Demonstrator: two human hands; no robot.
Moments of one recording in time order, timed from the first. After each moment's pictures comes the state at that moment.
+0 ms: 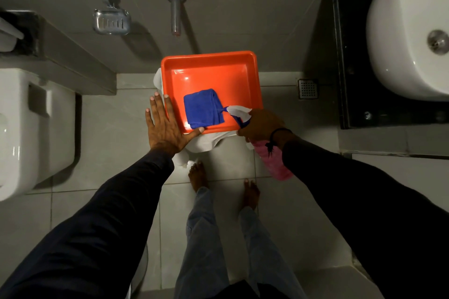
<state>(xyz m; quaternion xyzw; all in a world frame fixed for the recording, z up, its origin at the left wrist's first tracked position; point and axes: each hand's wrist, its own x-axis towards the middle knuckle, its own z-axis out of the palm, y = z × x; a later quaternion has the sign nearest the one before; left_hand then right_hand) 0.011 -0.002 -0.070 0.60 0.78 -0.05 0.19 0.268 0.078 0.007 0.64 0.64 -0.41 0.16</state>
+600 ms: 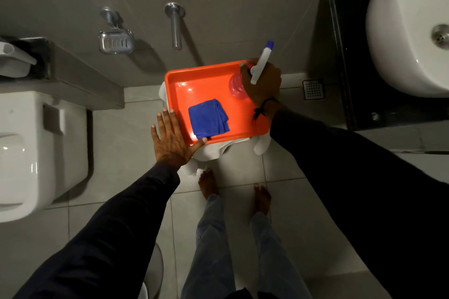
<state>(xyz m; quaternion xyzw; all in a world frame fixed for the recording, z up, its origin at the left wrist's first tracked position) 0.011 0.000 -0.054 0.59 0.76 -0.12 0.22 0.228 0.154 0.027 0.74 0.57 -0.27 -0.25</state>
